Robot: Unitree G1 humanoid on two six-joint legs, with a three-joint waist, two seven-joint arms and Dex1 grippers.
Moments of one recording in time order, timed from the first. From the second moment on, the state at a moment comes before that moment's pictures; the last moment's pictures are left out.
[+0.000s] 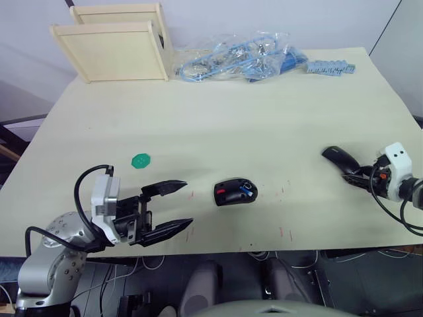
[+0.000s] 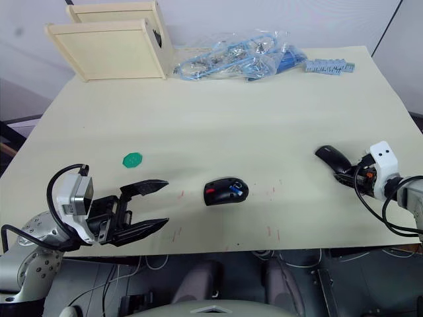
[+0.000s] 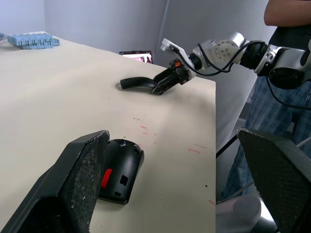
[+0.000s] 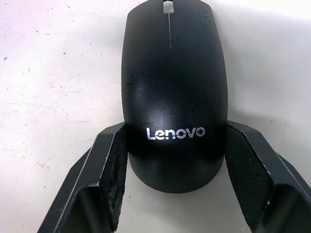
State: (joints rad) left arm 0.18 0.69 0.32 -0.40 -0.81 0.34 -1.28; right arm -0.20 -0.88 -0.22 0.01 0.38 0.70 0.84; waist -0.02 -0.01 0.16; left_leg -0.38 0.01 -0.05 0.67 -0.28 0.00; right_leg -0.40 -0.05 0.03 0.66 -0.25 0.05
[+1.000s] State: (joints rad) left arm 0.20 0.76 0.47 -0.27 -0.87 0.37 -1.35; right arm -0.95 -0.96 0.43 -0.57 0.51 1.11 1.10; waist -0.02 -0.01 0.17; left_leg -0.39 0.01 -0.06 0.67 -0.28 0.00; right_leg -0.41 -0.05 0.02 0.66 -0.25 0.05
